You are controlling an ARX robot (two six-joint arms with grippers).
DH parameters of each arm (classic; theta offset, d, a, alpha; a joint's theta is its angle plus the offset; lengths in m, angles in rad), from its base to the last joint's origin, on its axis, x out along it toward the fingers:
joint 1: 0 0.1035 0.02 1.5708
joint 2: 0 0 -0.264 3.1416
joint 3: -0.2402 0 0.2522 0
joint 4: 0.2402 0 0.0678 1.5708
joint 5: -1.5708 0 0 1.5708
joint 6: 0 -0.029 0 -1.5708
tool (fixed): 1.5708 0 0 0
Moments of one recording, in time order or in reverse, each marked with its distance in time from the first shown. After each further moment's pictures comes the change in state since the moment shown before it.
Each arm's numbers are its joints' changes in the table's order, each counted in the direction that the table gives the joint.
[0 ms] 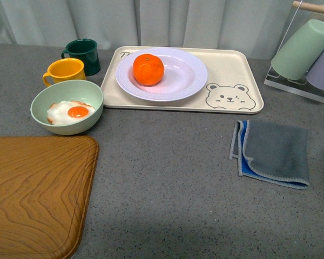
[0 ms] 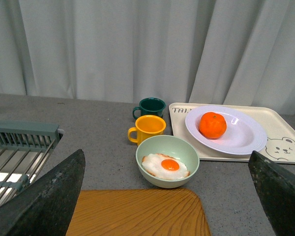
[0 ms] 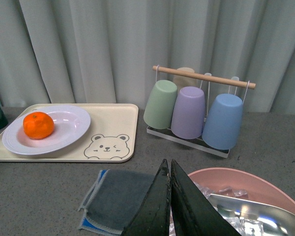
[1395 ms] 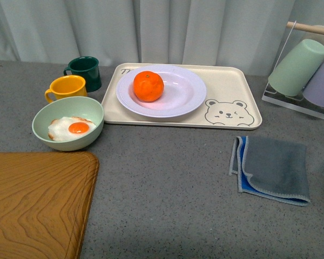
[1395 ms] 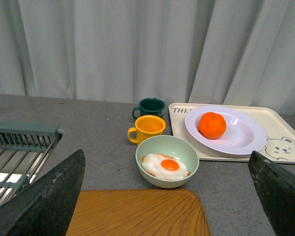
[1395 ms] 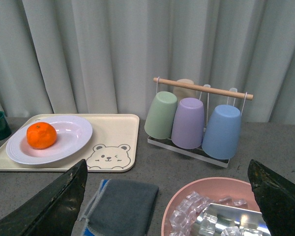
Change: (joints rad) left arm 0.000 0.000 0.000 0.000 0.000 0.000; right arm 0.000 0.006 0.000 0.005 0.000 0.000
